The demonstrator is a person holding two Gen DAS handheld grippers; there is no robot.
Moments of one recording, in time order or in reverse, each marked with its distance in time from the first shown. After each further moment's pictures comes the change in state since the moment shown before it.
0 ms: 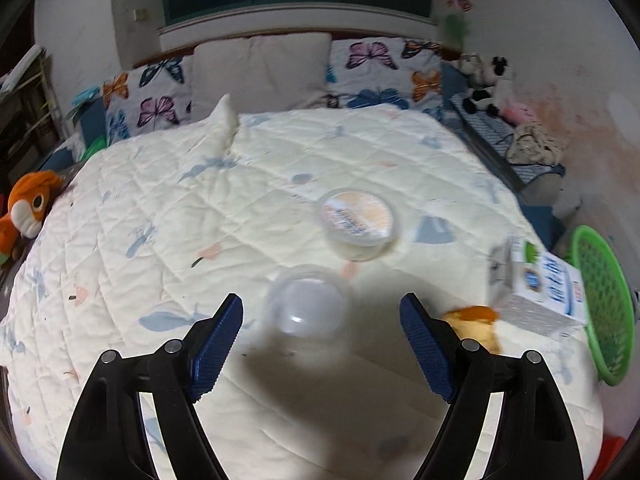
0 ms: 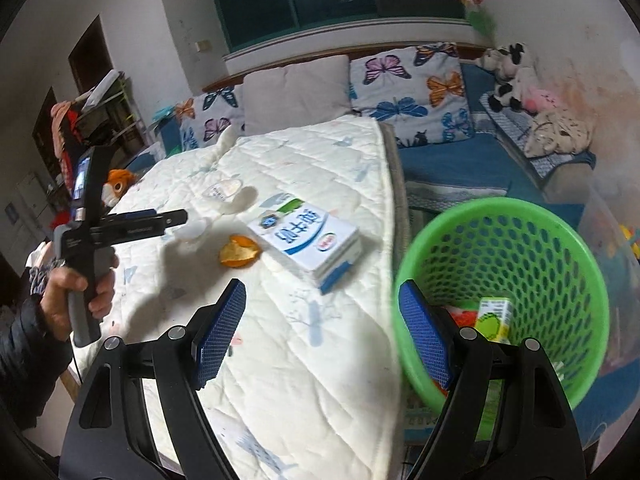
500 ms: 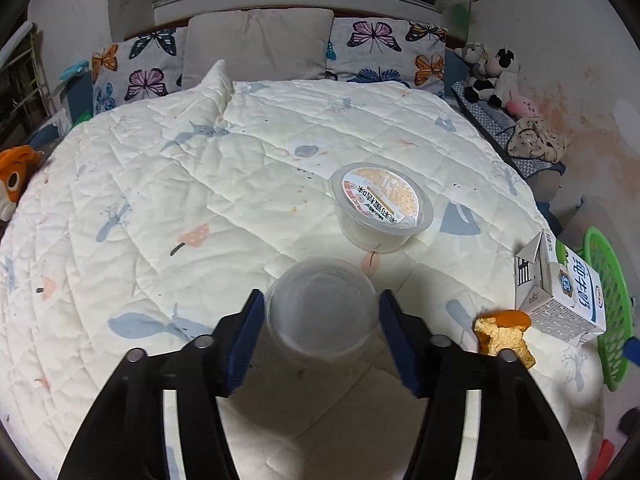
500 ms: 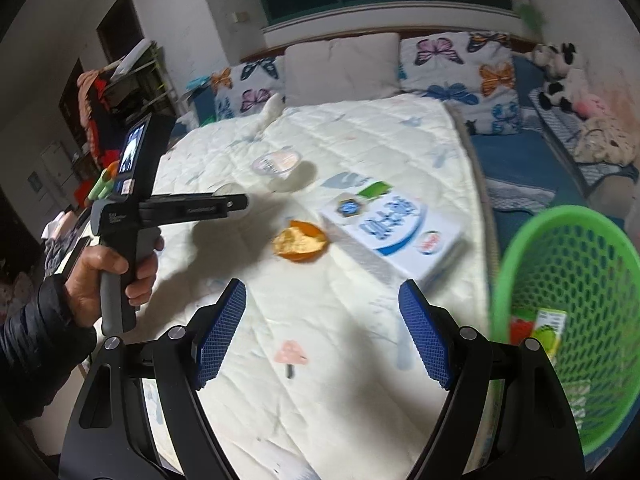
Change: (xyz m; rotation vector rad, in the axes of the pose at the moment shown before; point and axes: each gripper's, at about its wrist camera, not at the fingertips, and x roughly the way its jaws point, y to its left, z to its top) left arm 0.039 0.014 0.000 -0.028 0.067 -0.066; right arm 0.056 0.055 0.006 -0.081 0.091 0.113
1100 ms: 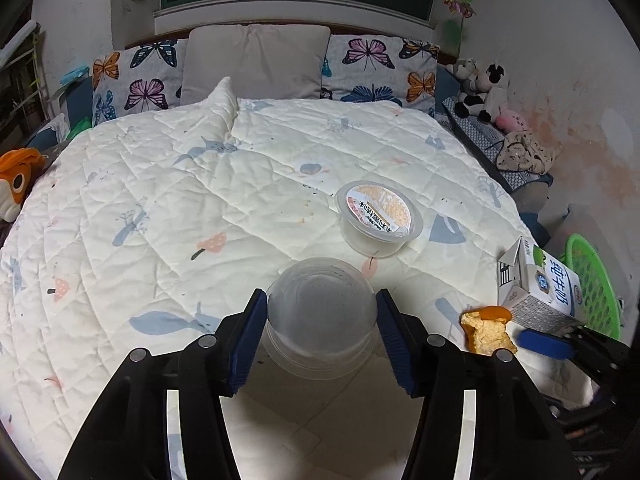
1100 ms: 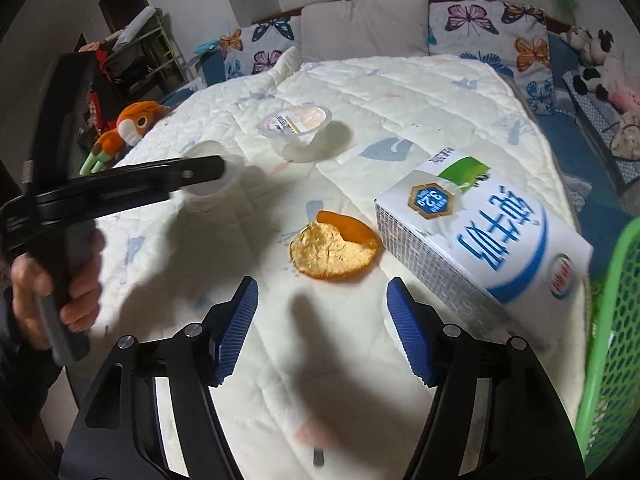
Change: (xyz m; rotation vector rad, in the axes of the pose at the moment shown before) left arm -0.028 0.012 -0.005 -0.005 -0.060 -0.032; right arm 0.093 0.014 0.015 -0.013 0.119 0.037
